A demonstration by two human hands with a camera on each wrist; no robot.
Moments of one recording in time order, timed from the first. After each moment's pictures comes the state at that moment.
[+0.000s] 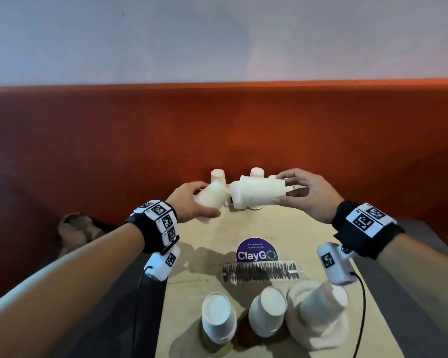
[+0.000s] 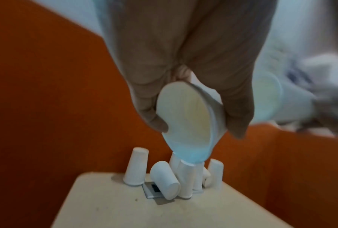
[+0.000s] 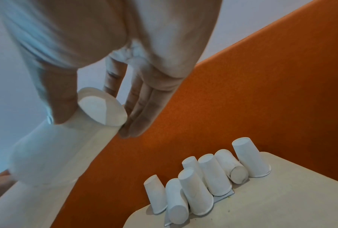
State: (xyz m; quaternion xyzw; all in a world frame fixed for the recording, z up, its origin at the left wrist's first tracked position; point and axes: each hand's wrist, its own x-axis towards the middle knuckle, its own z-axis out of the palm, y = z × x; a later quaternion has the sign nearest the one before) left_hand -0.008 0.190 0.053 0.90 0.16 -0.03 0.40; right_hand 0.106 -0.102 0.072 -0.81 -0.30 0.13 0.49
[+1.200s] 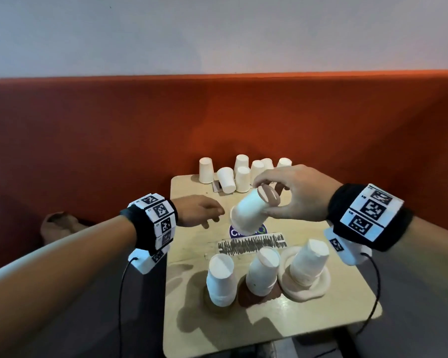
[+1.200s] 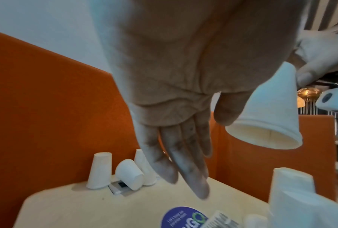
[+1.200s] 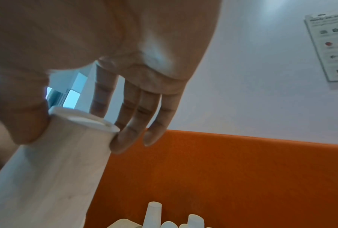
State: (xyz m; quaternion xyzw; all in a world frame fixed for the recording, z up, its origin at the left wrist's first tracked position) left_hand -0.068 0.152 0.064 0.91 -0.01 -0.25 0.33; right_hand -0.014 -0.106 0.130 -0.87 -0.47 0.02 0.15
